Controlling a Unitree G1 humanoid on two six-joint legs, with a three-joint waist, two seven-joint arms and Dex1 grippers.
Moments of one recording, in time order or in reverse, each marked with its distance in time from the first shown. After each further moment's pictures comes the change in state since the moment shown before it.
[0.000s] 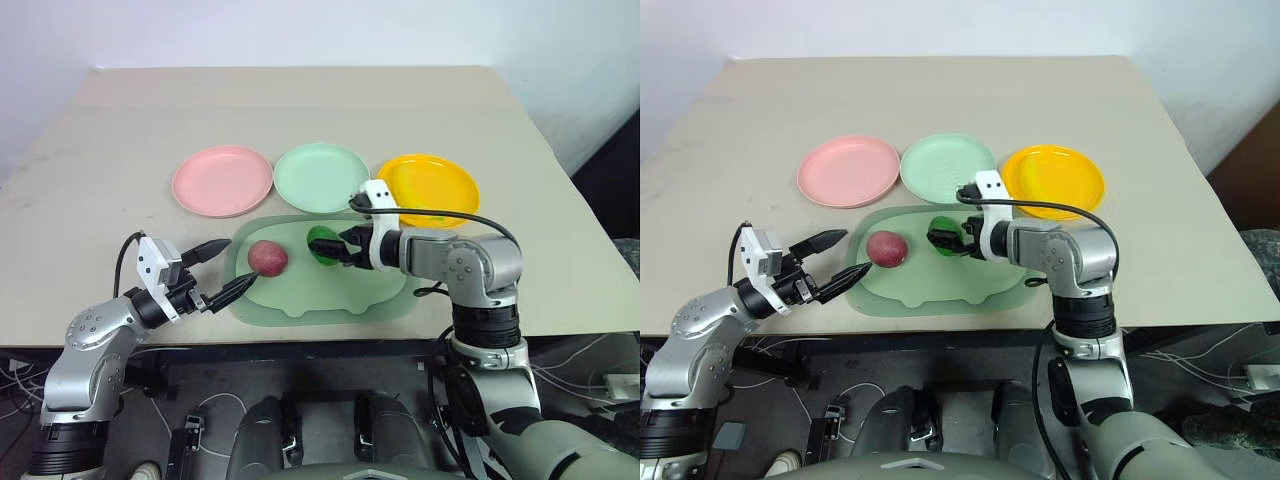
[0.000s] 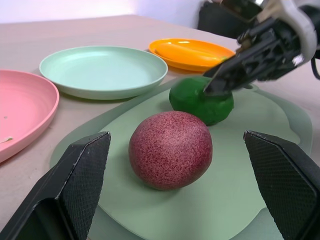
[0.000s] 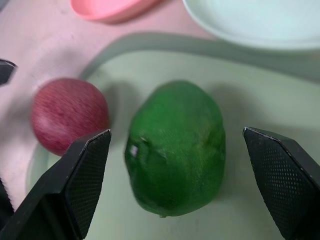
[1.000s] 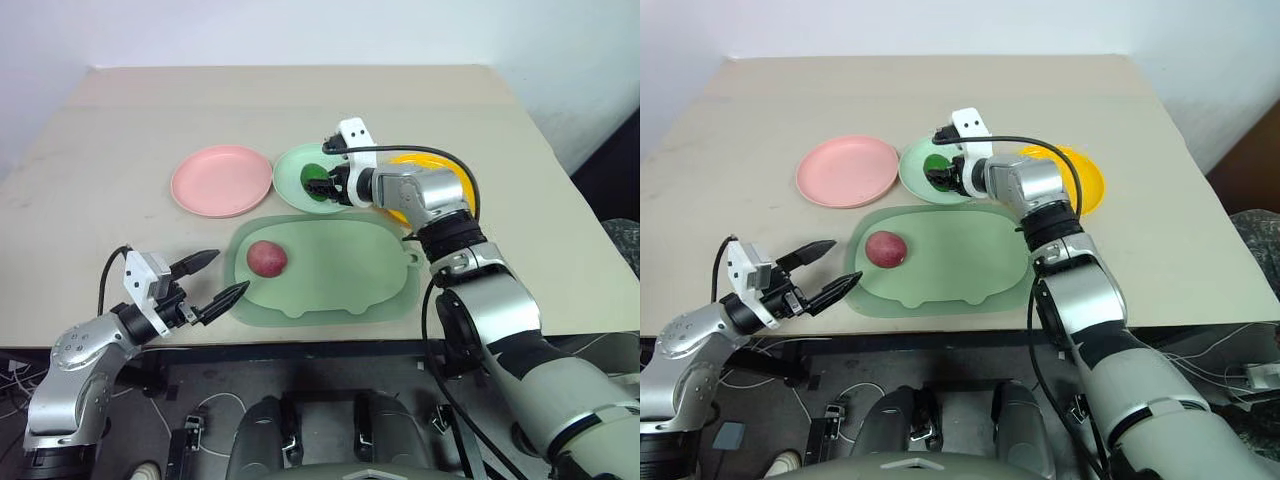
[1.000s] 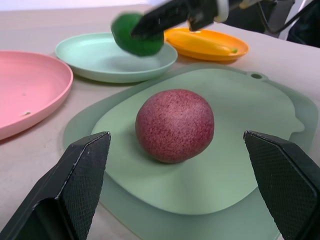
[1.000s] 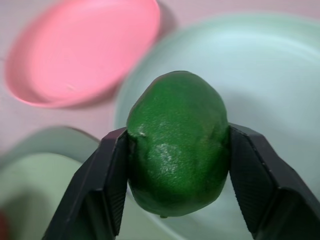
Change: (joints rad) left arm 0.119 0.012 0.047 -0.078 -0.014 0.003 0.041; right arm -0.548 -0.002 0.137 1.070 -0.259 -0.750 0.172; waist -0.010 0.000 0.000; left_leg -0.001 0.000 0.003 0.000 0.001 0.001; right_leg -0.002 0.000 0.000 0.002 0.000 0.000
